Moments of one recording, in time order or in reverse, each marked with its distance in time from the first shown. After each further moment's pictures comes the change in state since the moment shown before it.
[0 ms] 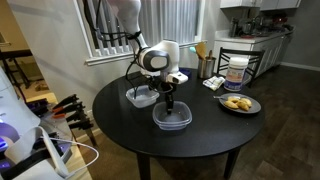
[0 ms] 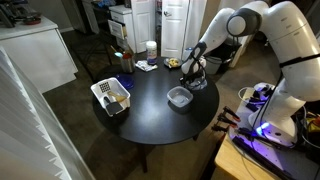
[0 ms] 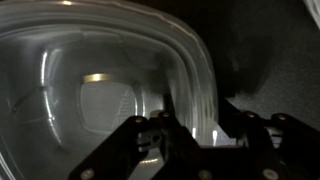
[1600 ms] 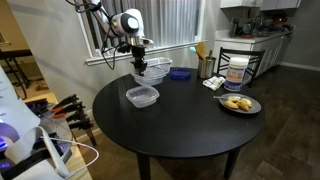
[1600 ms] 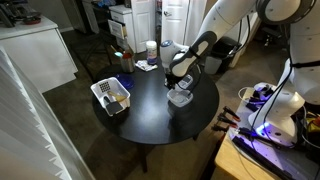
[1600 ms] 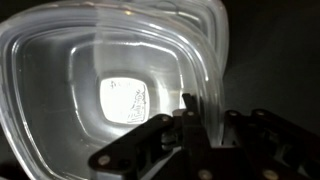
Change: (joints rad) arm 0.409 -0.327 0.017 -0.109 -0.291 -0.279 0.074
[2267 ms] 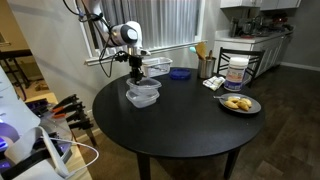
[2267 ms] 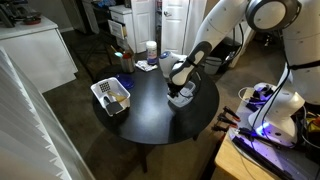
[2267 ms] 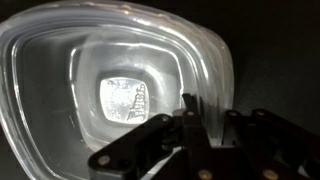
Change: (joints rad) arm -0.012 0.099 0.030 0.011 -0.001 -0.027 0.000
